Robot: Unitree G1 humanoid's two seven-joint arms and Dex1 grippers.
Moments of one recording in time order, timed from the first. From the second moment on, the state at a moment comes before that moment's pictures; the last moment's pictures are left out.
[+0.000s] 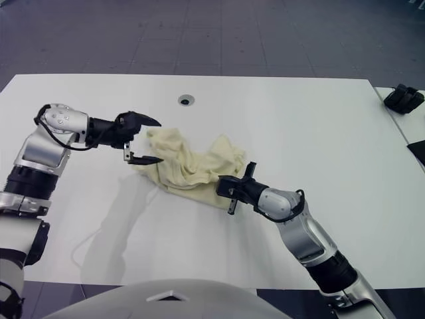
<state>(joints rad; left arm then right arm) -0.67 0.68 -0.31 0.34 -0.09 0.07 -1.38 -0.04 -0.62 0.41 -0.39 -0.33 0.29 0.64</state>
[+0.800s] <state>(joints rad) -1.00 0.45 -0.46 1.03 0.22 -0.33 -1.40 -0.04 -0.57 0.41 -0.37 -0.37 0.28 0.63</state>
